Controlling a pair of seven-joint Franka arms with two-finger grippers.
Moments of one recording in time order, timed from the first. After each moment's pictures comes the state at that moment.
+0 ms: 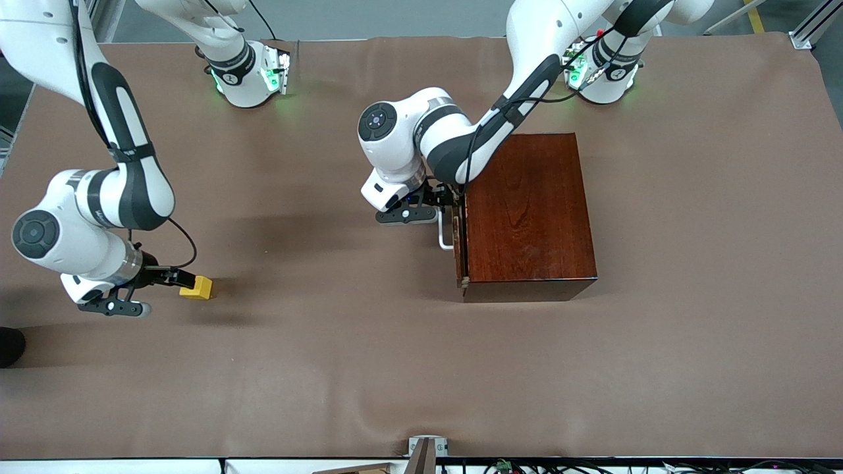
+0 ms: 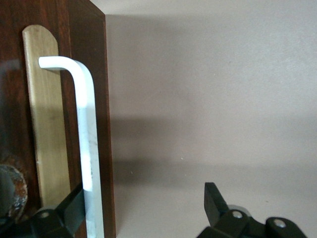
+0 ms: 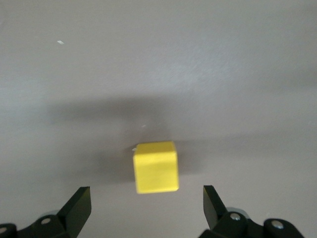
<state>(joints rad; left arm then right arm) -0.68 0.75 -0.31 -1.33 0.36 1.91 -1.06 -0.05 0.45 -0.02 -1.84 -0.05 2.28 0.06</state>
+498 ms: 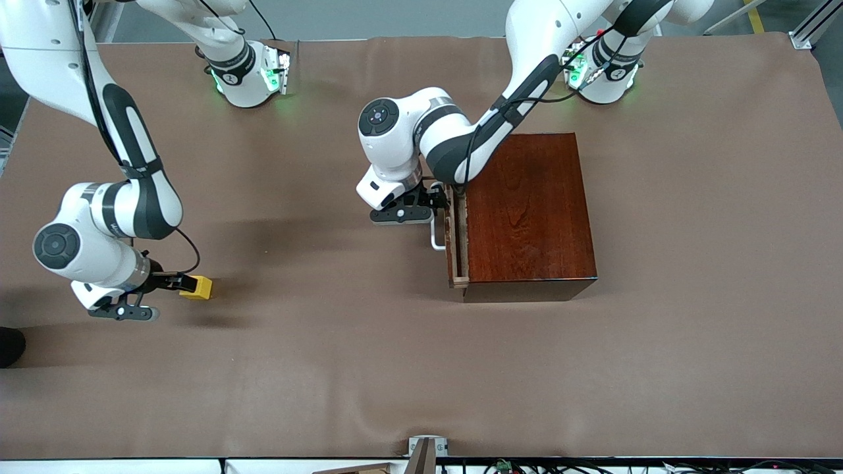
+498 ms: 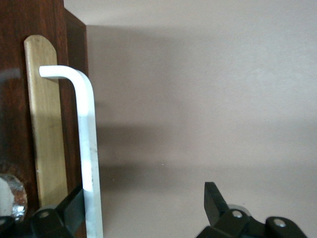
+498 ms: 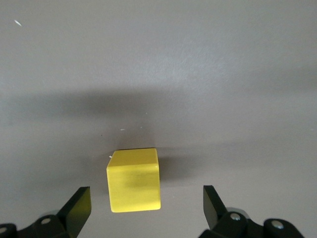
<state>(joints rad) -0.68 0.75 -0.32 -1.34 0.36 2.00 -1.06 -0.06 0.52 -0.01 -1.83 -0.09 2.30 0.05</state>
